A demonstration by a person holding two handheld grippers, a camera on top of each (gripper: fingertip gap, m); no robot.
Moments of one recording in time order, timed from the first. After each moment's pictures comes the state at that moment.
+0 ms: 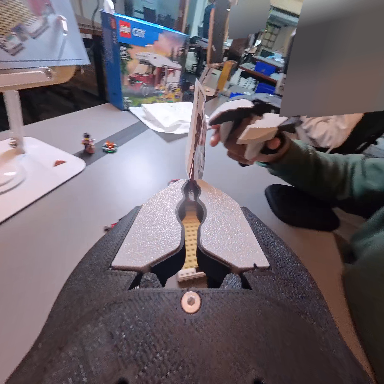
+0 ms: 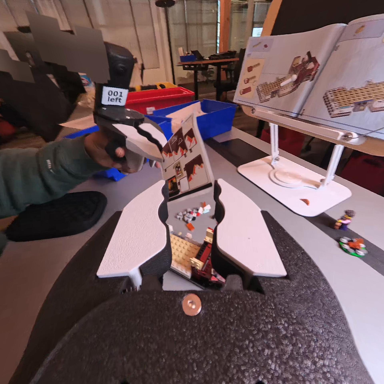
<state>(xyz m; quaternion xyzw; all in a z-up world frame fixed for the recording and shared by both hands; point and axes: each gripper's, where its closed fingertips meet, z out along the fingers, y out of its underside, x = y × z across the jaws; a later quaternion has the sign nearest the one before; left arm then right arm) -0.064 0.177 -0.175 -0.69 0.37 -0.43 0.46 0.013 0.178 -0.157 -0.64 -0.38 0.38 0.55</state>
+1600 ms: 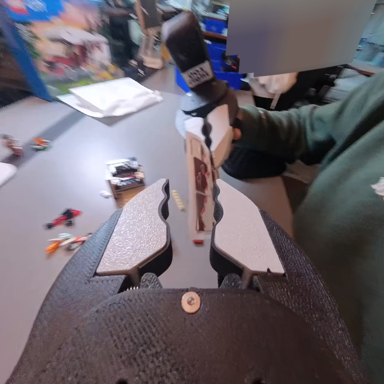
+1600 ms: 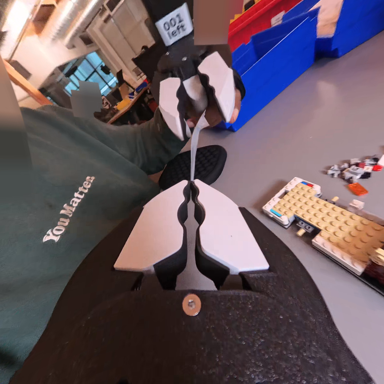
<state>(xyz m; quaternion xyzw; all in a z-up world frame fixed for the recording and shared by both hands) -0.069 0.075 -0.178 -0.63 0.49 -0.44 0.41 -0.032 0.052 -0.197 -0.63 -0.44 0.59 0.25</state>
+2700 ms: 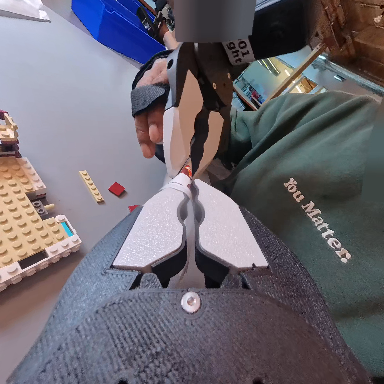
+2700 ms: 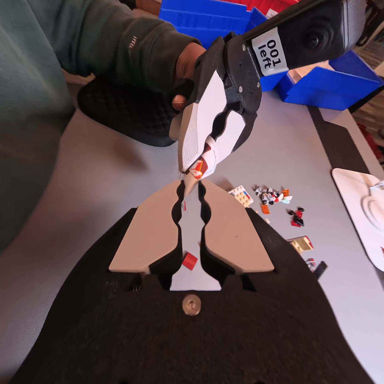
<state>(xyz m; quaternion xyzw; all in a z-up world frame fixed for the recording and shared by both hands) -0.035 0.025 -0.216 -0.61 0.46 -0.62 0.18 -0.042 0.037 -0.226 -0.55 -0.67 0.27 0.42</state>
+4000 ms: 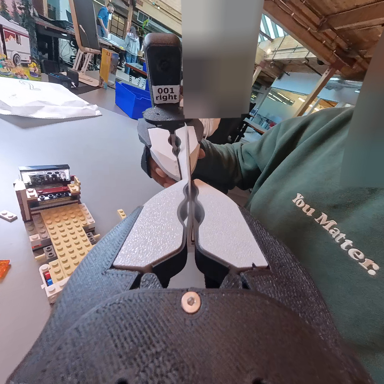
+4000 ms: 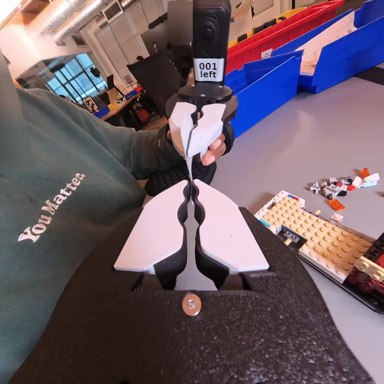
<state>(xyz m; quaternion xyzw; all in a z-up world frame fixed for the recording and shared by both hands) -0.049 0.048 -0.181 -0.56 0.44 -0.61 0.33 -0.034 0.050 -0.198 -0.60 -0.46 0.57 0.33</state>
